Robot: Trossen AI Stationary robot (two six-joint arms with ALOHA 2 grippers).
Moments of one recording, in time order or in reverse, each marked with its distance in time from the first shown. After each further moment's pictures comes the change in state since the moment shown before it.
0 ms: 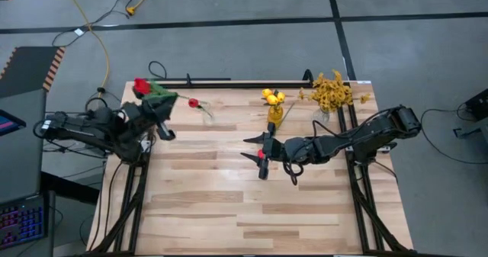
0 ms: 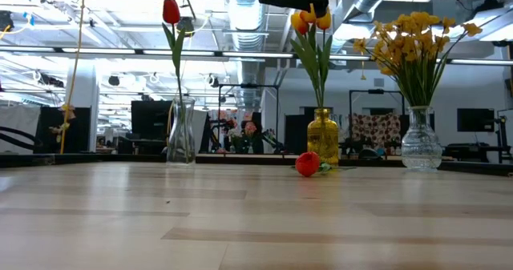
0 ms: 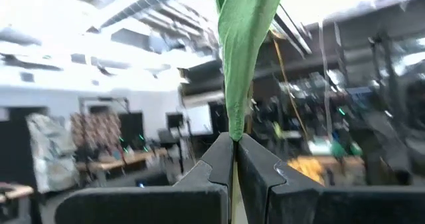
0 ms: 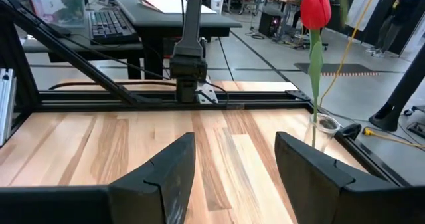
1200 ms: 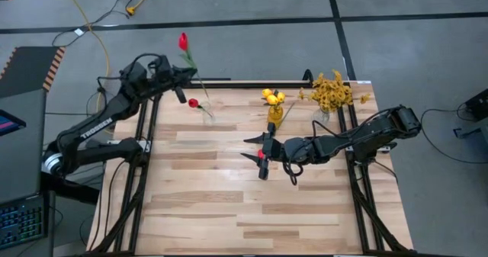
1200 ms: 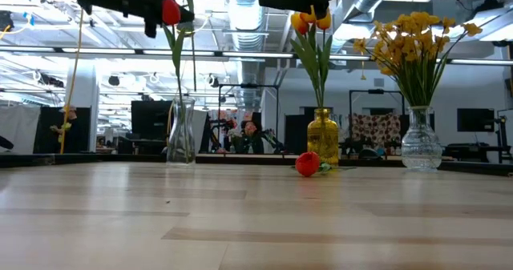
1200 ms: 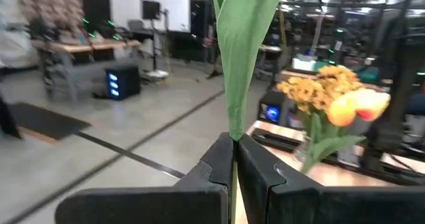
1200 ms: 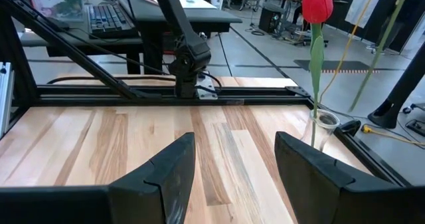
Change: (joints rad) left arm 1.002 0.263 0.107 -0.372 0.994 -0.516; right arm 0.000 0.000 0.000 -0.017 0.000 0.000
